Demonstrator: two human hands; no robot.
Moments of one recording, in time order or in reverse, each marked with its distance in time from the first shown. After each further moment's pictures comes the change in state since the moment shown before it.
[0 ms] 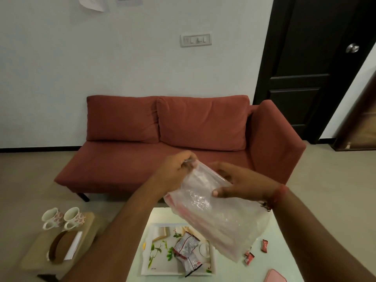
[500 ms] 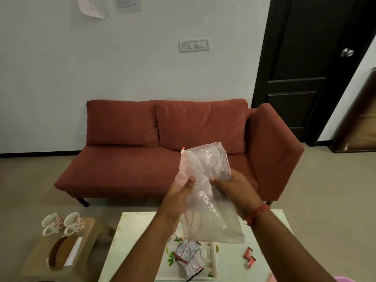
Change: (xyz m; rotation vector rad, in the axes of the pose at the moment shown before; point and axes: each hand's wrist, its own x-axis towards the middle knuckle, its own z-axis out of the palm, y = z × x) left_hand -0.048 -0.019 0.049 -0.848 0.083 -0.449; right_hand 0.018 0.010 0.056 0.848 0.423 0.014
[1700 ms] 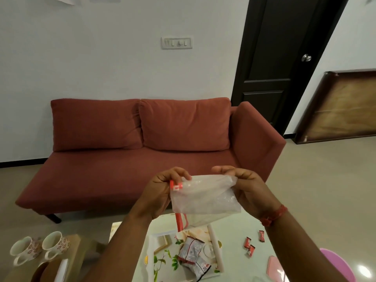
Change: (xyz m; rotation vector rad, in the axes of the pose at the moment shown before) left_hand 0.032 0.048 -0.123 0.024 -0.352 0.238; right_hand -0.012 -0.004 0.064 0.071 0.011 -0.112
